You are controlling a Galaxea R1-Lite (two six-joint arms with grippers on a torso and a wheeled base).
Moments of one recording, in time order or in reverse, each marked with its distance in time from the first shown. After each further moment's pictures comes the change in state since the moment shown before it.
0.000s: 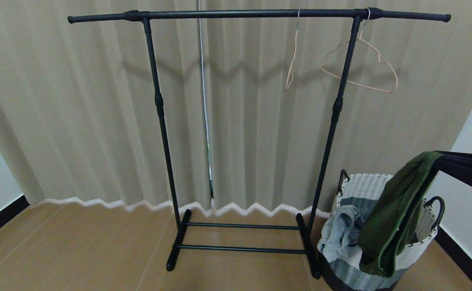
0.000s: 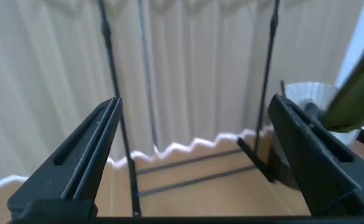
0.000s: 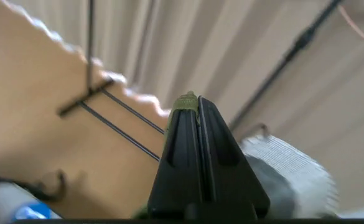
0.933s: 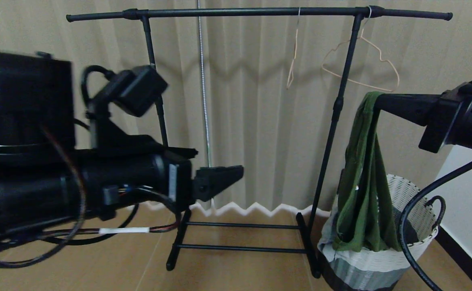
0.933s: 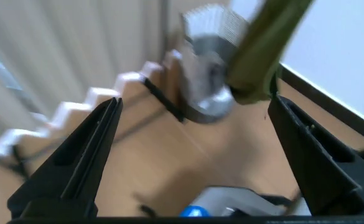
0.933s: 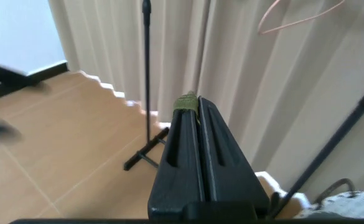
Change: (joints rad) left arm -0.736 1.202 -0.580 -0.197 0.230 -0.102; right arm 0.169 0.235 -0.254 -0.118 0.001 0.276
